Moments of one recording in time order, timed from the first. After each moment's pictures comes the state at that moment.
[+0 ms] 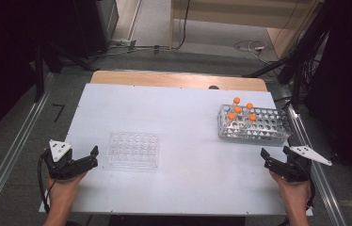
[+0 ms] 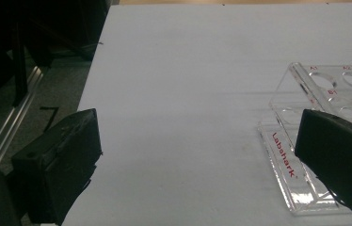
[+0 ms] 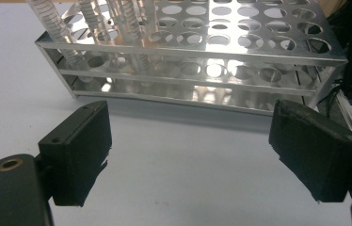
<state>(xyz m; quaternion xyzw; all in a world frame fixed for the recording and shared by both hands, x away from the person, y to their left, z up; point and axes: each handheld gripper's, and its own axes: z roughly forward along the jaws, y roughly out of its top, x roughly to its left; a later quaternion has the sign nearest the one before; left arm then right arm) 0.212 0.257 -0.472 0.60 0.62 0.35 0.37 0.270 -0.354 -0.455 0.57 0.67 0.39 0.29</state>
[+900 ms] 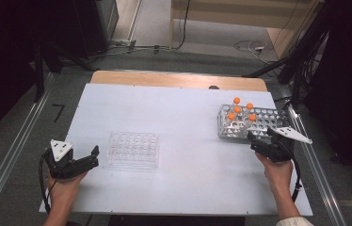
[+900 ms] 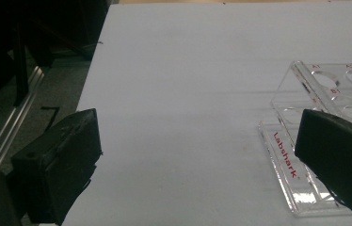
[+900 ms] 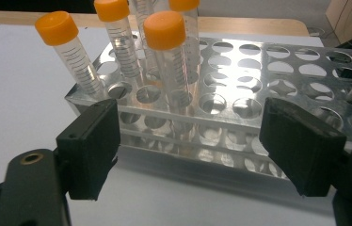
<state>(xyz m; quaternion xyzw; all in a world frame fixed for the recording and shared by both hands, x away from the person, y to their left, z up) 0.214 0.255 -0.474 0.60 0.62 0.35 0.37 0.319 -0.316 -0.444 0.54 0.68 0.41 0.28</state>
